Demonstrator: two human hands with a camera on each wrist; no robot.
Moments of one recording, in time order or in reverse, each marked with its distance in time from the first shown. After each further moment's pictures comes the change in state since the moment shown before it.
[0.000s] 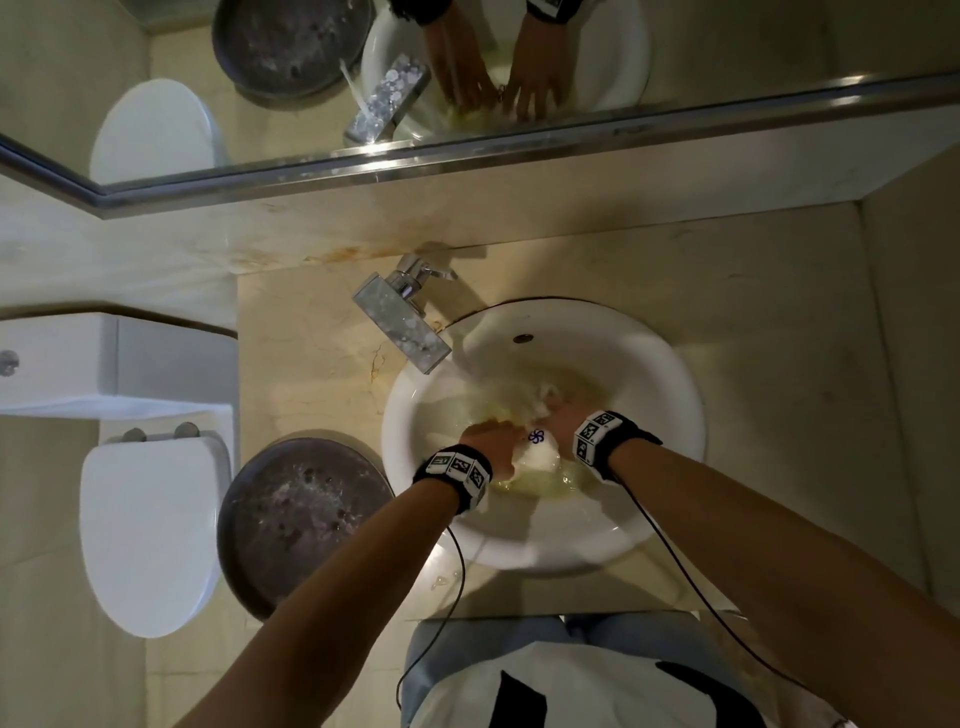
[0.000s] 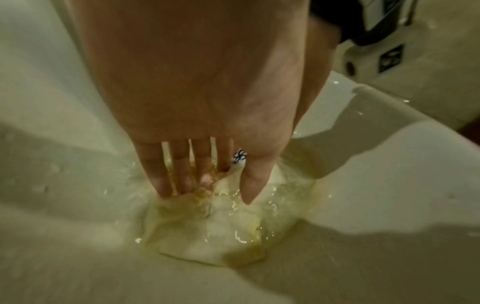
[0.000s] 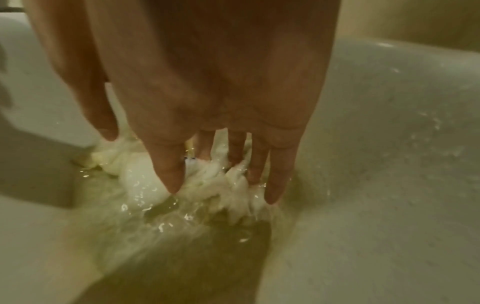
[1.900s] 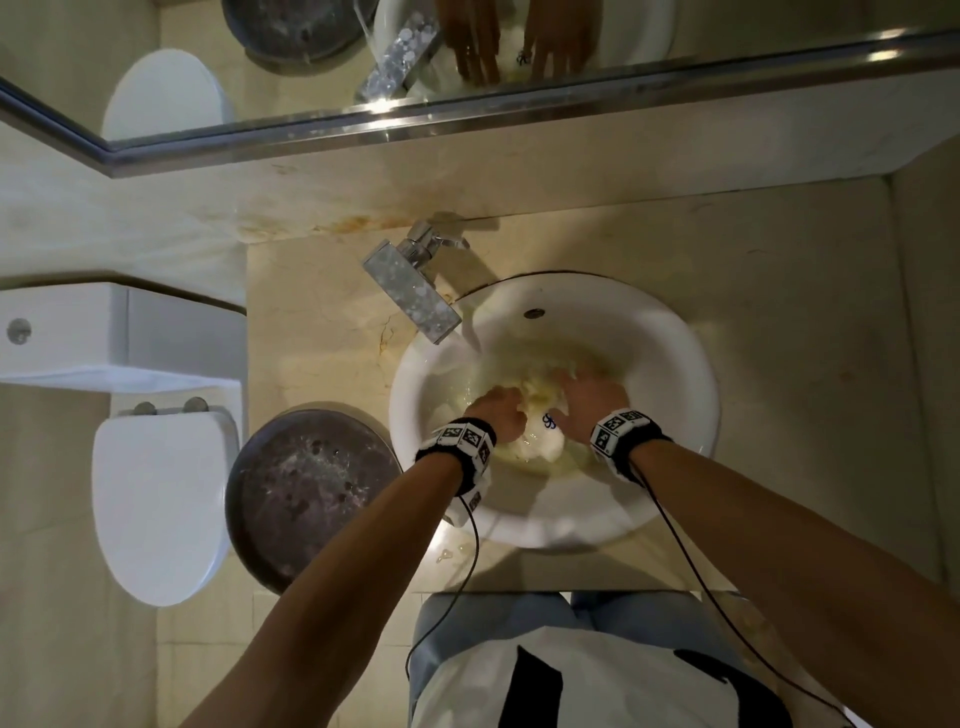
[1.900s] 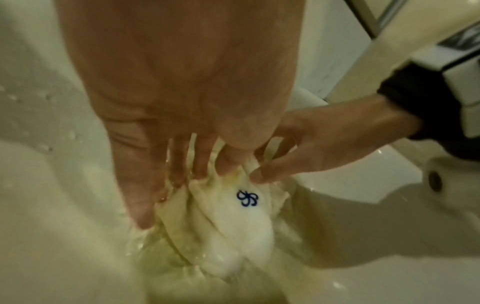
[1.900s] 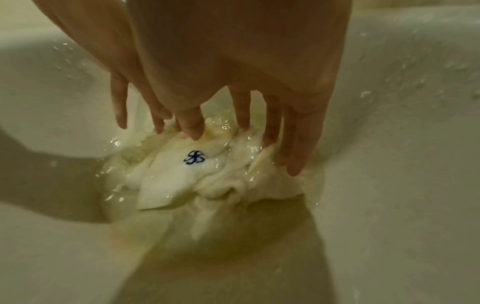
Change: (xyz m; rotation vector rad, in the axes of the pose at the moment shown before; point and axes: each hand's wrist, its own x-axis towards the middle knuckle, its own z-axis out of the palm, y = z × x) left_hand 0.002 0.000 -0.011 -0.275 0.011 -0.188; right_hand -0.001 -0.001 0.020 0.272 0.246 0.240
